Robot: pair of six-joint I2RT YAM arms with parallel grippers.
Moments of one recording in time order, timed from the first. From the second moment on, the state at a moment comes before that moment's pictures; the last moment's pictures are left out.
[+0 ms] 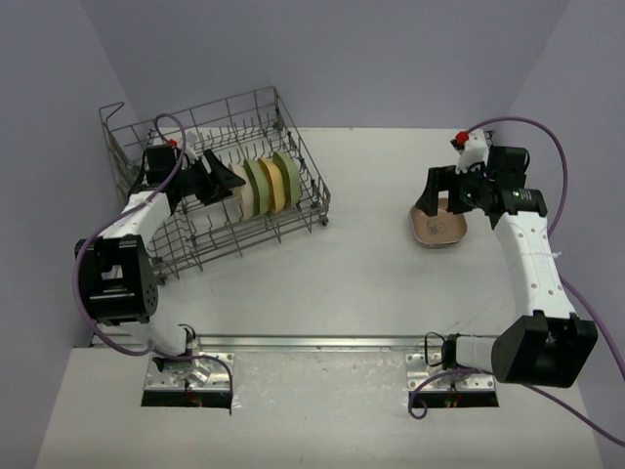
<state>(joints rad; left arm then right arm) 0.15 1.60 1.10 -0.17 0.71 -0.57 -0.12 1.27 1.16 -0.65 -0.44 -0.16</state>
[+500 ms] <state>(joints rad) 0.15 1.71 1.14 -0.04 0.80 -0.66 -0.12 1.28 1.15 -0.65 -0.46 -0.11</state>
